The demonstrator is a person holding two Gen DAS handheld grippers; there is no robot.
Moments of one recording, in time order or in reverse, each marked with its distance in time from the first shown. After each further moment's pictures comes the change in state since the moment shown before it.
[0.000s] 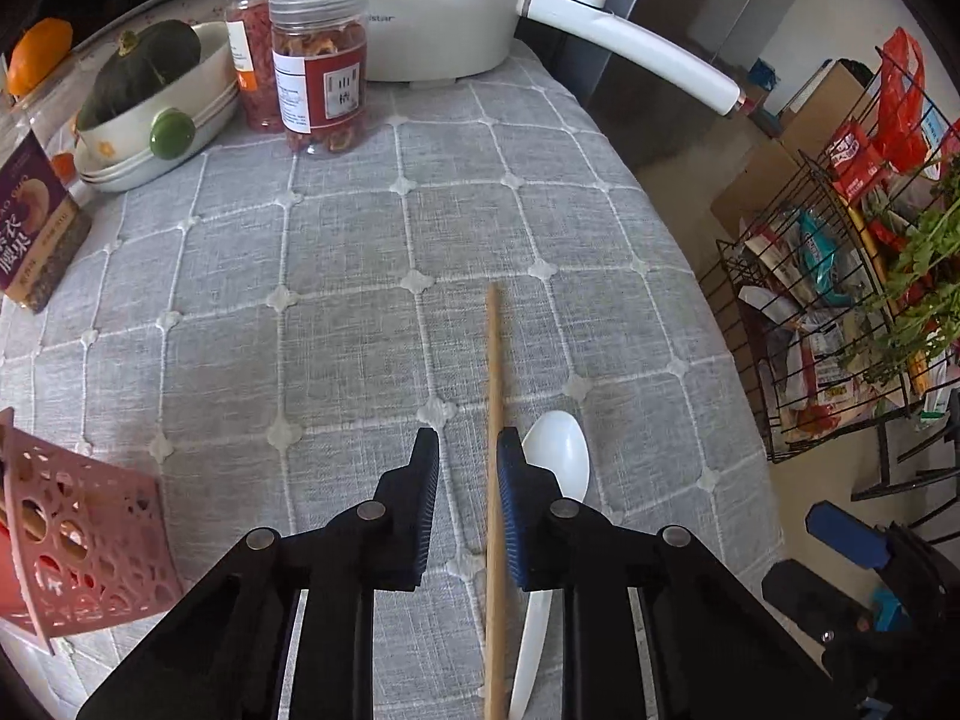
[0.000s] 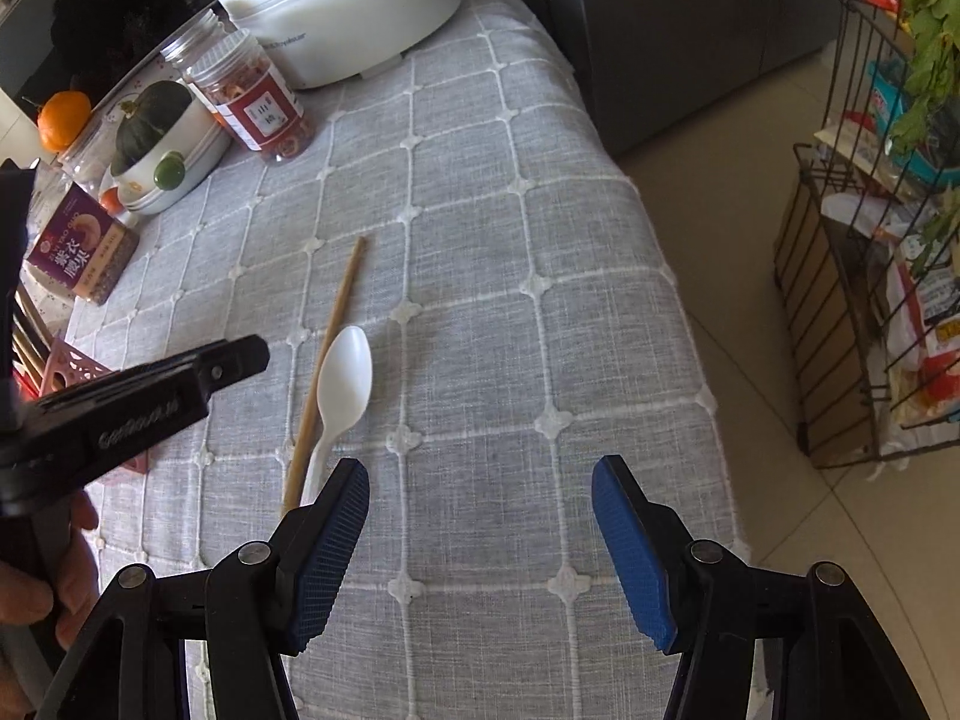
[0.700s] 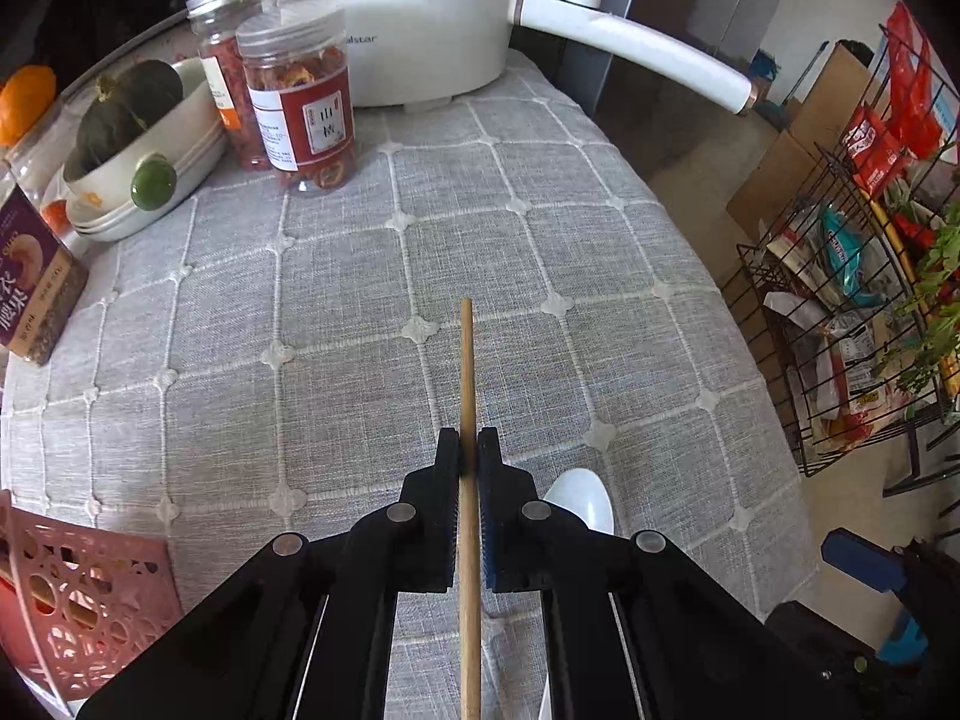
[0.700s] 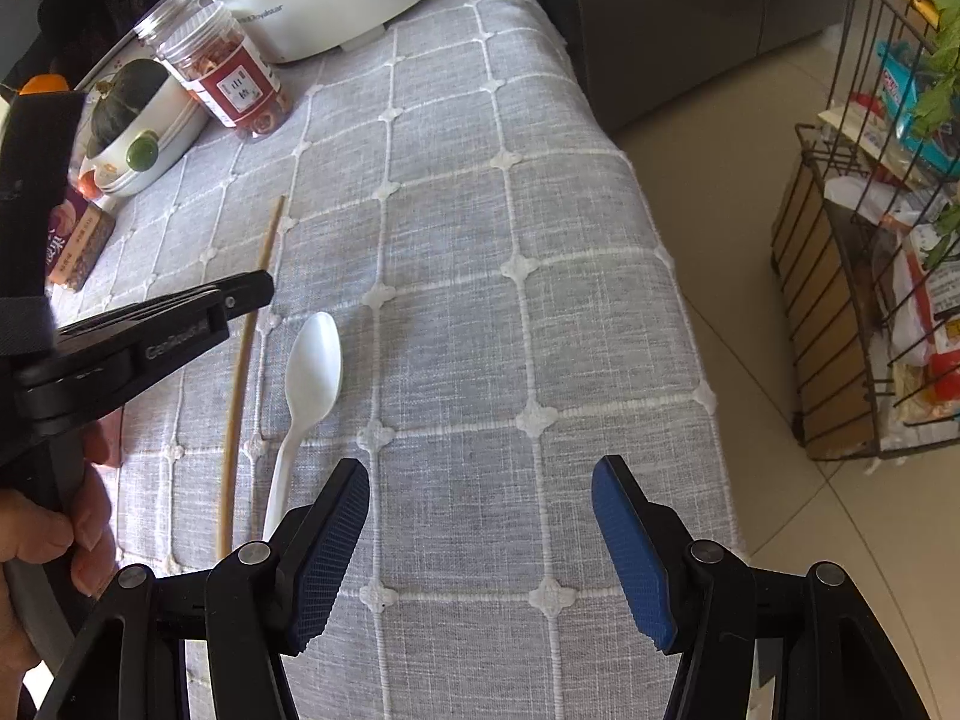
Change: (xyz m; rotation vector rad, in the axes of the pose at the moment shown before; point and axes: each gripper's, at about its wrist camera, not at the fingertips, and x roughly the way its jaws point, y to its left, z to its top) left arm 0.003 -0.005 0.013 0.063 -0.057 0.060; right arm 0.016 -0.006 0.006 -0.007 0.045 -0.020
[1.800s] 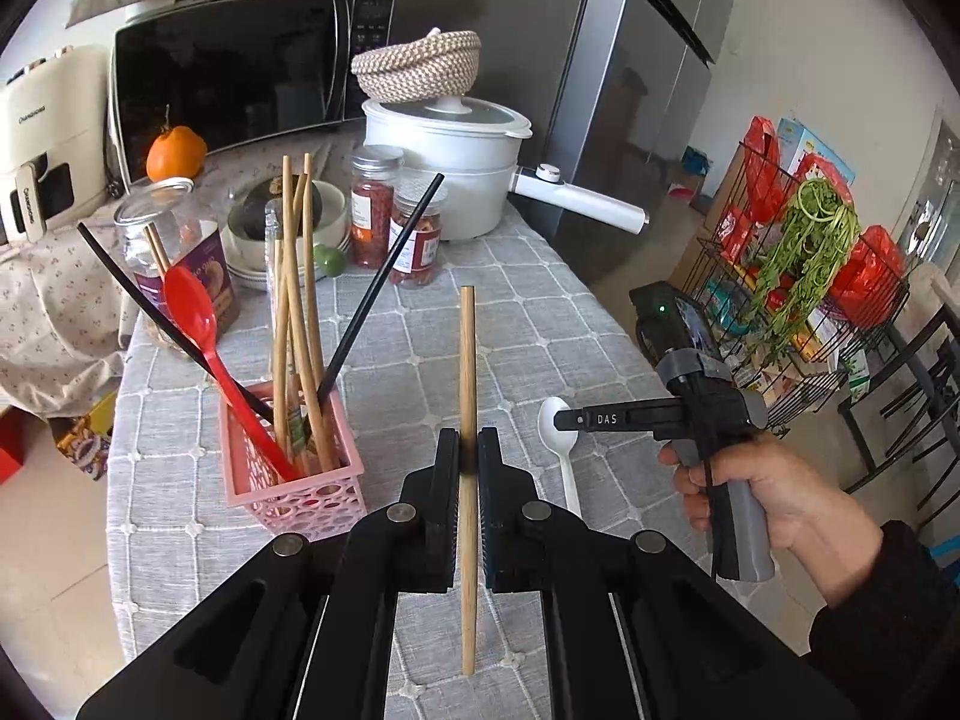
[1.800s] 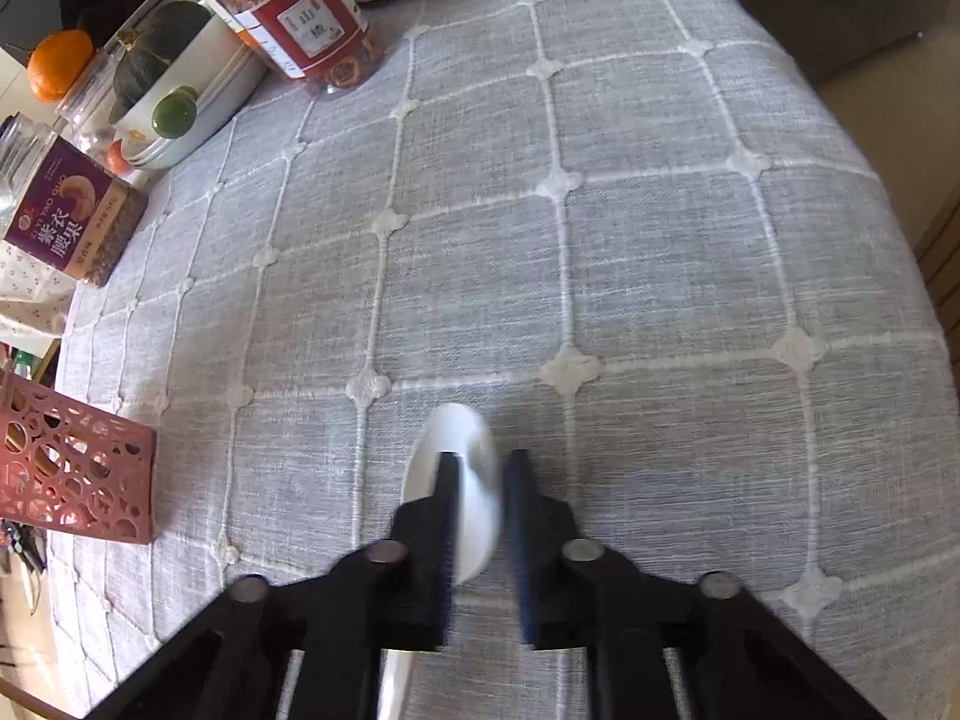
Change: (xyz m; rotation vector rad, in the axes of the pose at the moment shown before) left arm -0.194 0.085 -0.111 0.019 -0.302 -0.108; right arm 0.089 0.061 0.038 -0.043 0.072 0.142
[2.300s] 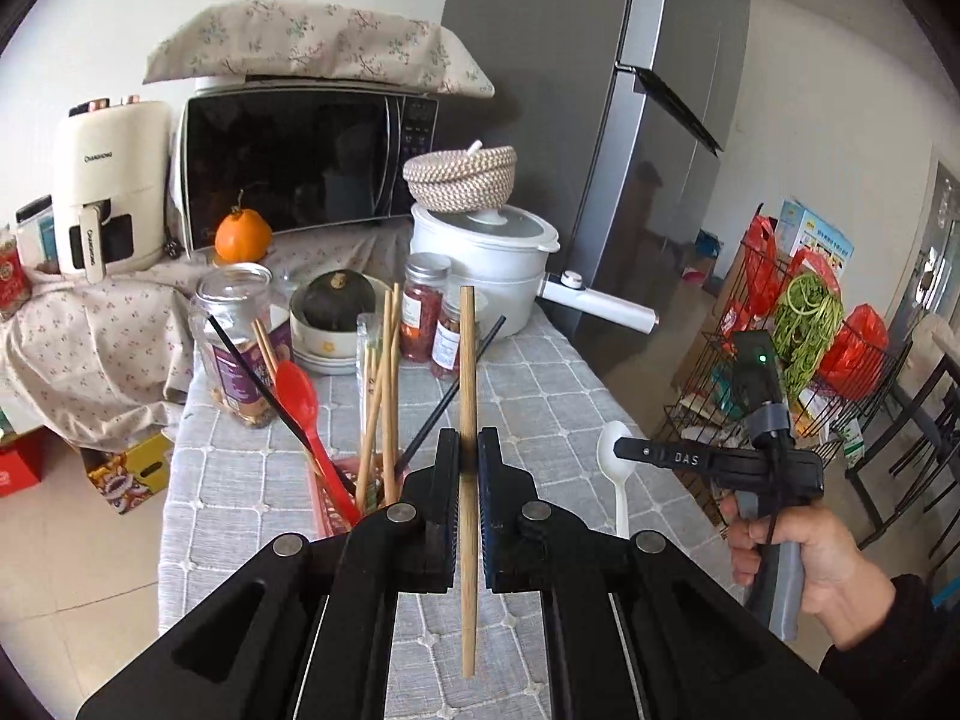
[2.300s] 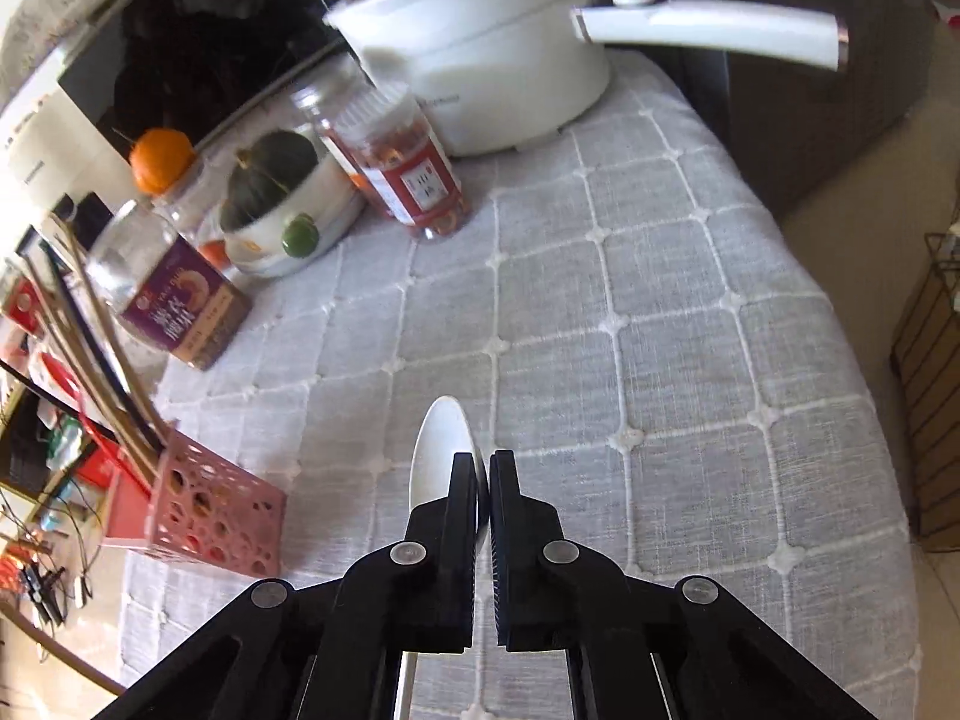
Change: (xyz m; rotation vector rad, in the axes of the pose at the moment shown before) left arm -0.074 0.027 0.010 -0.052 -0.238 0.045; right arm -0.096 0.038 -0.020 -0.006 -0.285 0.045
